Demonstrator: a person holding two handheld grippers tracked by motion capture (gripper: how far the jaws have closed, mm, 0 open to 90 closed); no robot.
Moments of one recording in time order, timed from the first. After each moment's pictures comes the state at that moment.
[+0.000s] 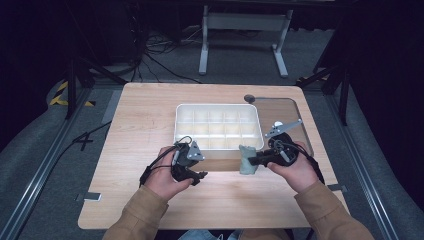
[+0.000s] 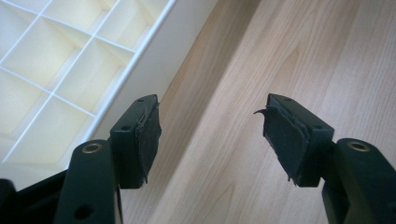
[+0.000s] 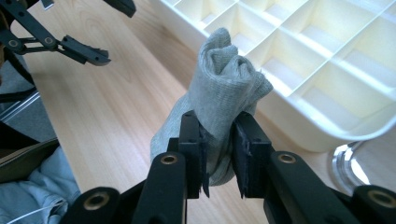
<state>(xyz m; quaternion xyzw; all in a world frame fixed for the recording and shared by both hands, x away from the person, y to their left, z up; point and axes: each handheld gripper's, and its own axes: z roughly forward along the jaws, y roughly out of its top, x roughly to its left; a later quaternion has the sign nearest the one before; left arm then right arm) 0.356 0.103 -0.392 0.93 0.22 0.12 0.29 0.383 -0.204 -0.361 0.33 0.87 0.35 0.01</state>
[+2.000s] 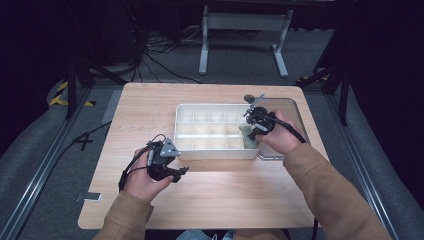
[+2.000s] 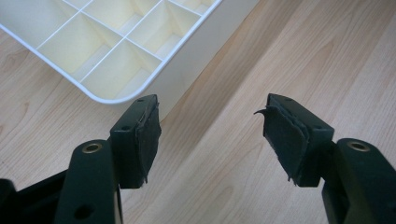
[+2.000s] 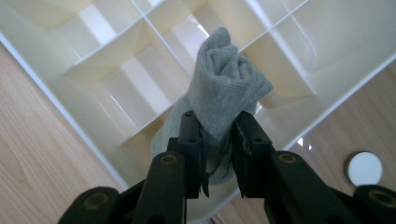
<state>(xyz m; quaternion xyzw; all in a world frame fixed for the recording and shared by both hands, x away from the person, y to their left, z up) 0.346 0.153 -0.385 0.89 0.29 0.14 0.31 0.487 -0.166 -0.374 0.29 0.94 0.14 0.10</state>
